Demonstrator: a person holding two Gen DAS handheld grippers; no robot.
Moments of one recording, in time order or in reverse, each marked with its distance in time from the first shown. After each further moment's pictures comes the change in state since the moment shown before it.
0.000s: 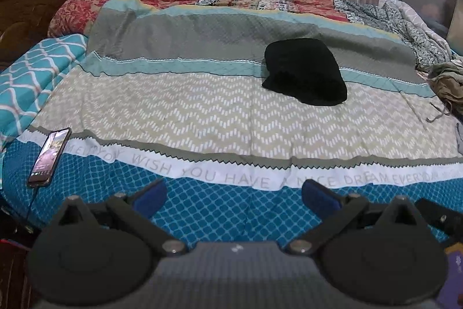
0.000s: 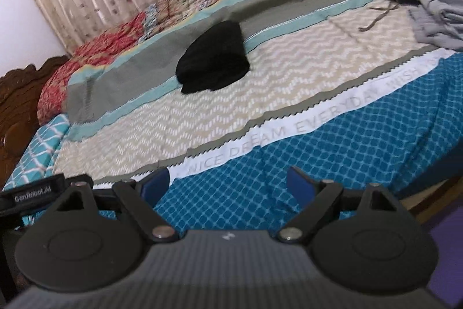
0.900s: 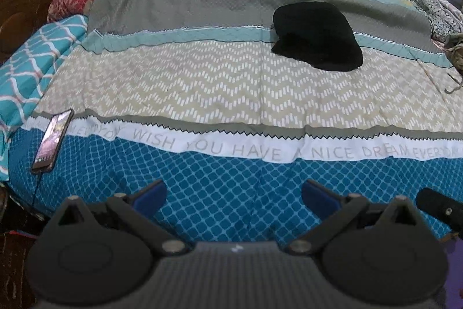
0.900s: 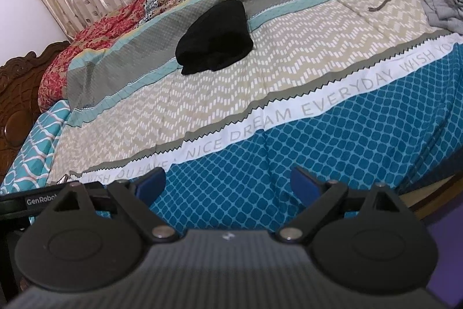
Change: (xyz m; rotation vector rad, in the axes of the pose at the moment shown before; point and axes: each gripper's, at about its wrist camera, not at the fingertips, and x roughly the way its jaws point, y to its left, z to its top) left arm 0.030 -0.005 -0.002 0.044 0.133 0.068; right arm 0.024 0.010 -0.007 0.003 0.094 0.004
